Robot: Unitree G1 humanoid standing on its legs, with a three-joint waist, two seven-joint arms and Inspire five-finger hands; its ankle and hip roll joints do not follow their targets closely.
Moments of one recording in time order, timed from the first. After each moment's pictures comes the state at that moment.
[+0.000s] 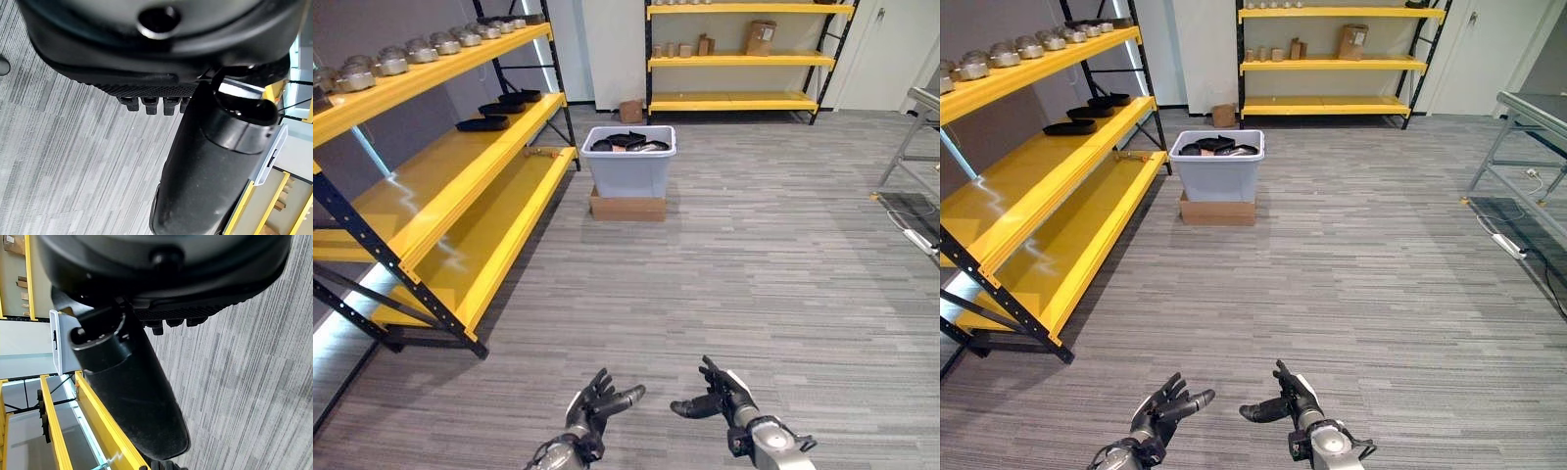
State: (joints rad) left arm 0.20 0.02 0.01 0.47 -0.39 0.12 -0.09; right arm 0.12 -0.15 0.18 0.41 0.08 0.14 0.10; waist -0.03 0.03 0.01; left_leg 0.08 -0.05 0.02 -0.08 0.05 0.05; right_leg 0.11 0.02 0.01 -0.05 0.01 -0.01
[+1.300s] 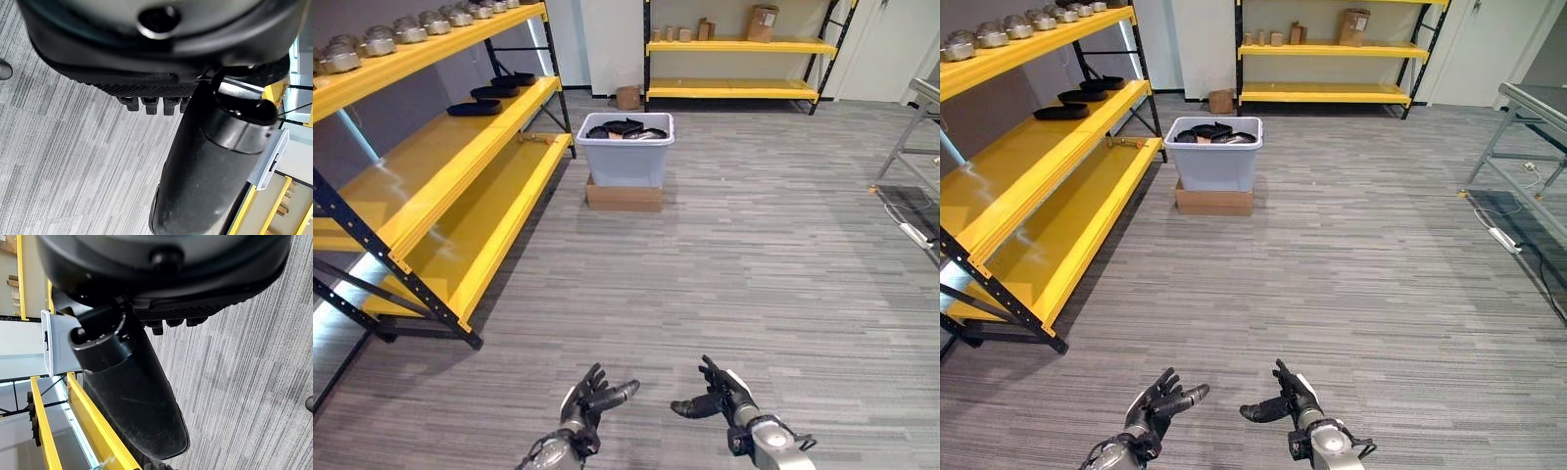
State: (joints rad) left arm 0.19 0.03 0.02 0.43 -0.38 0.12 -0.07; right arm 0.12 -0.15 0.18 0.41 0.08 0.14 0.10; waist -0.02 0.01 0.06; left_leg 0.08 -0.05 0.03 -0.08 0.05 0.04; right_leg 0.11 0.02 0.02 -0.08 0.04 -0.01
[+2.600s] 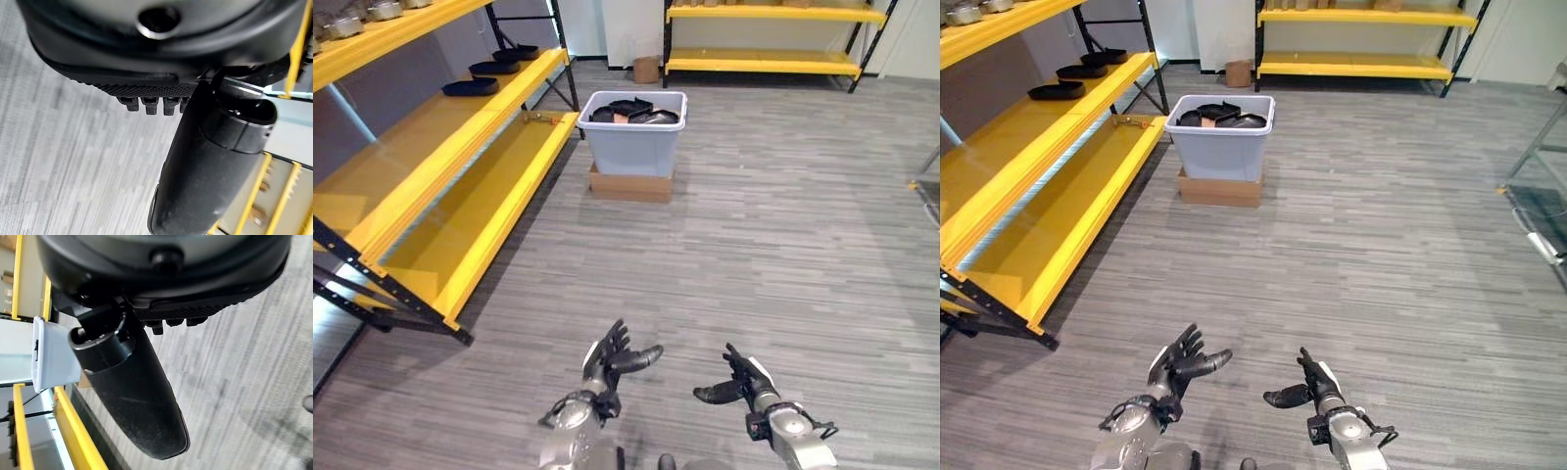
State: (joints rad) left arm 0.11 0.01 -0.03 0.36 -0.31 0.13 -0.05; right arm 0.06 -0.19 0.14 0.45 0.08 0.13 0.06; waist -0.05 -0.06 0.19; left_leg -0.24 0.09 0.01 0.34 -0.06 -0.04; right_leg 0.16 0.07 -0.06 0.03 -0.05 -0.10
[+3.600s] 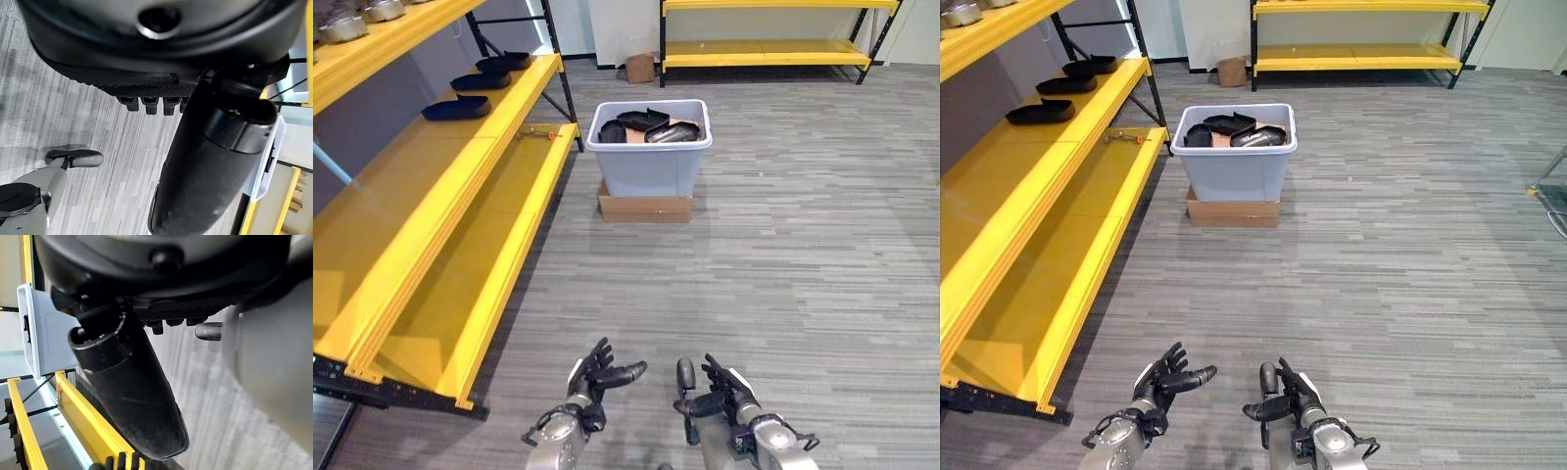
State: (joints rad) left arm 0.10 0.02 -0.03 0.42 -0.30 0.13 -0.05; right arm 0.10 -0.16 0.18 0.44 0.08 0.12 0.10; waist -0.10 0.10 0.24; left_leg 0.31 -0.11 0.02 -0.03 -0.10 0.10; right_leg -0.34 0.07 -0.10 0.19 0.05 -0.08
